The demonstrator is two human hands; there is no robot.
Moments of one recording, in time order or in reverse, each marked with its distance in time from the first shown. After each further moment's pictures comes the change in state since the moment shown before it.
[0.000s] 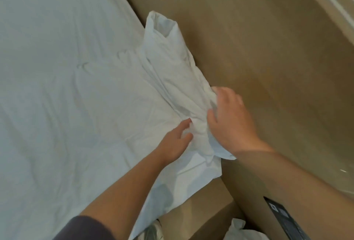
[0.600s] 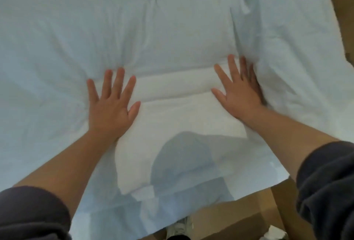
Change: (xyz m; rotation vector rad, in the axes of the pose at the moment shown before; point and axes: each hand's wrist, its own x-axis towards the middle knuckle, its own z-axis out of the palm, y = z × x) left_hand -0.082 -0.254 -0.183 1.204 0.554 -0.238; right_hand 0.099 -0.053 0.244 -0.451 -0.095 -0.390
